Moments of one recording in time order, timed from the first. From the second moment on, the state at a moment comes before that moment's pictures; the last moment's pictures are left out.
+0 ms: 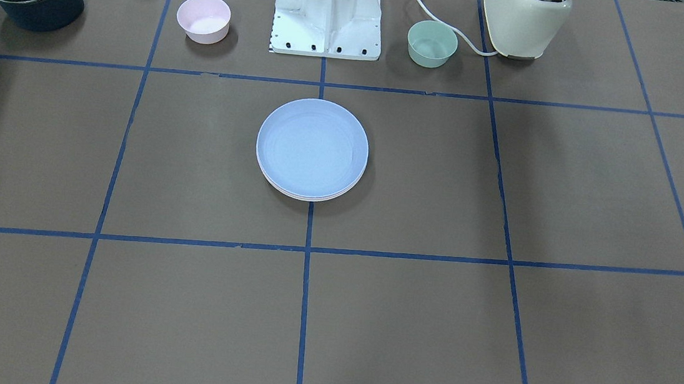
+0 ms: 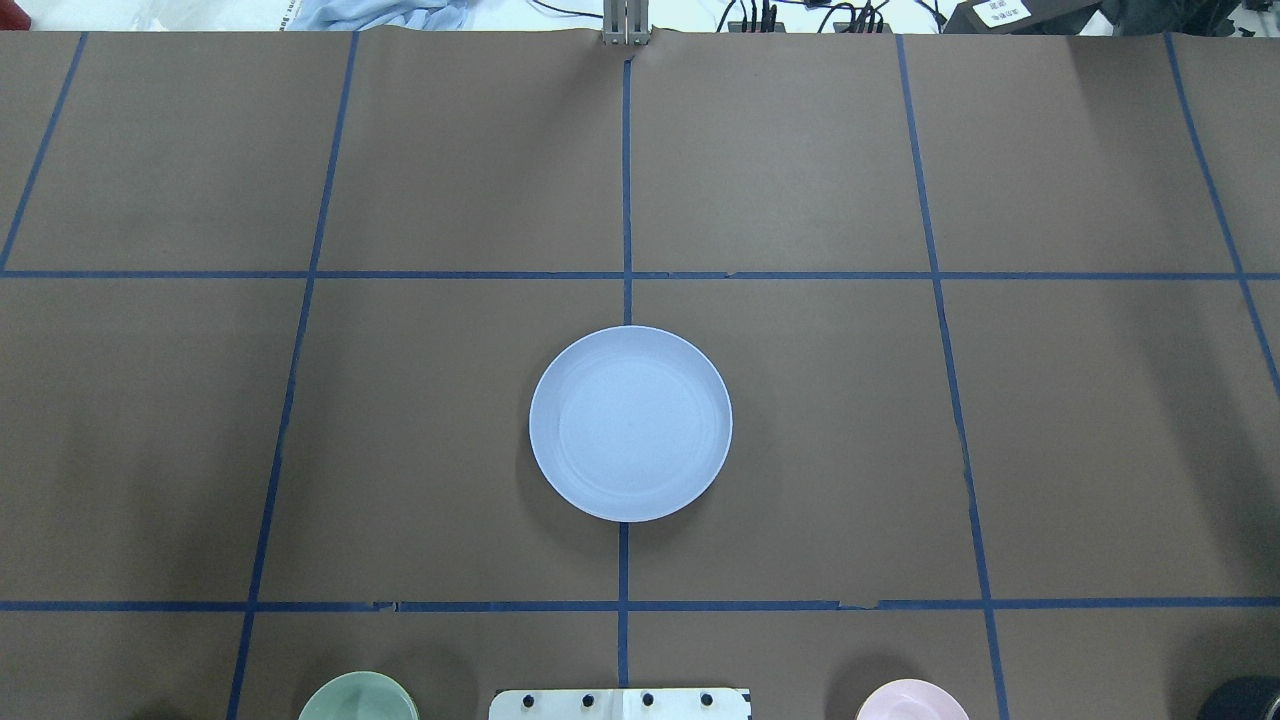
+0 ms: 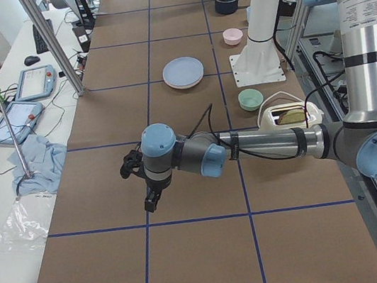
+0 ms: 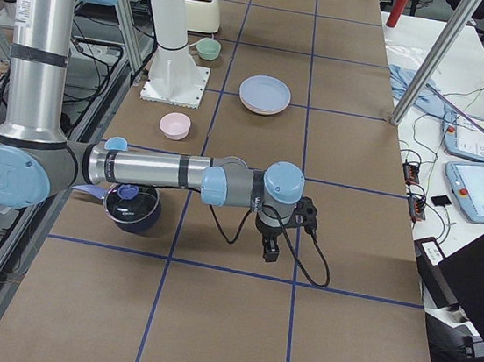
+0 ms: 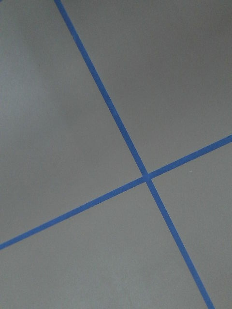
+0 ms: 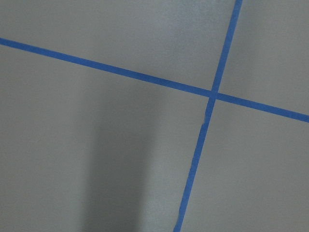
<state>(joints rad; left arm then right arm) -1.53 -1.52 -1.70 -1.82 -2.32 0.13 1.50 -1.63 1.71 -1.57 2.38 -0.14</state>
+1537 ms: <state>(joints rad) -1.58 -1.50 -1.79 -1.81 -2.33 0.12 1.52 -1.59 1.61 -1.56 2.38 -0.13</state>
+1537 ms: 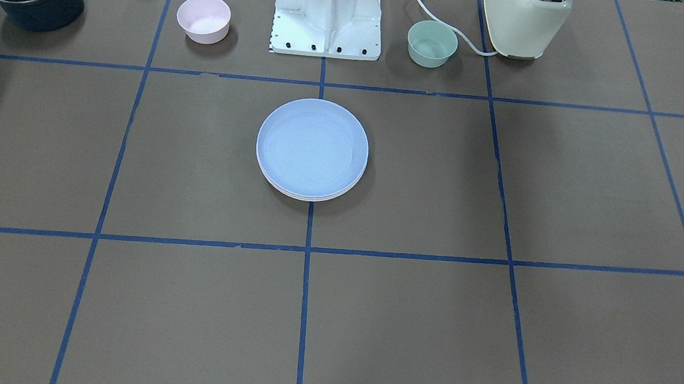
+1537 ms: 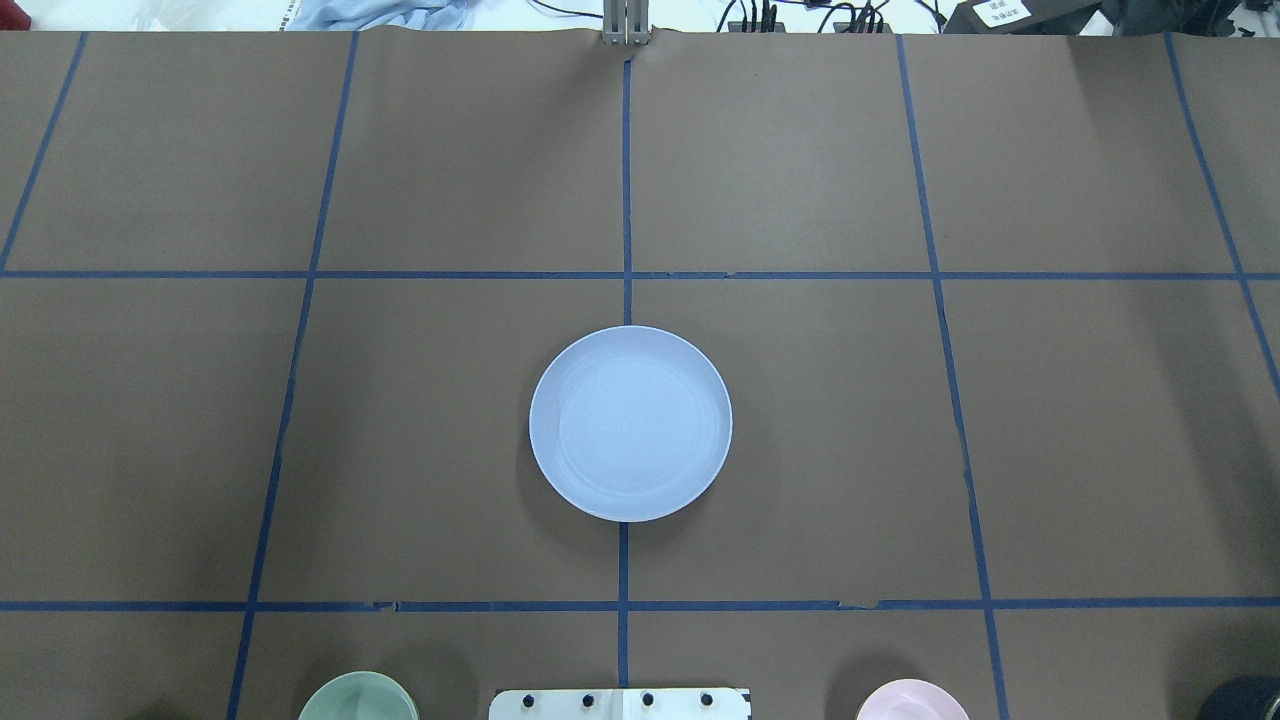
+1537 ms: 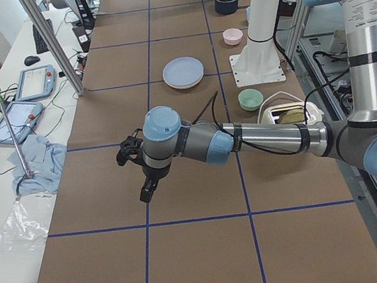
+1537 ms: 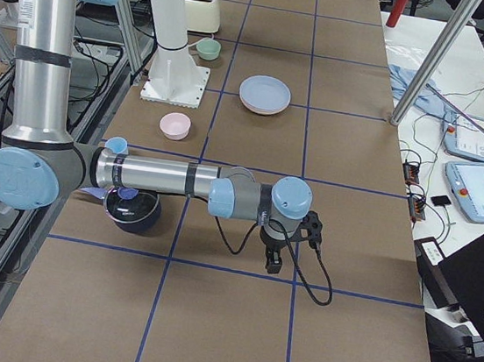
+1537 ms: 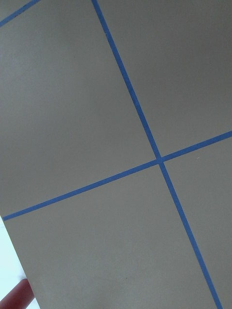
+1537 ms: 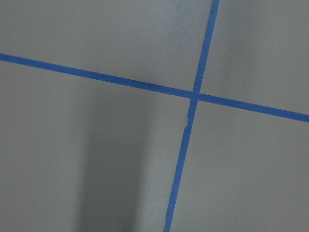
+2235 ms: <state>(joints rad) -1.58 -1.51 -1.80 -1.80 -2.33 0.12 1.51 -1.57 1.60 -1.56 2.39 -0.12</state>
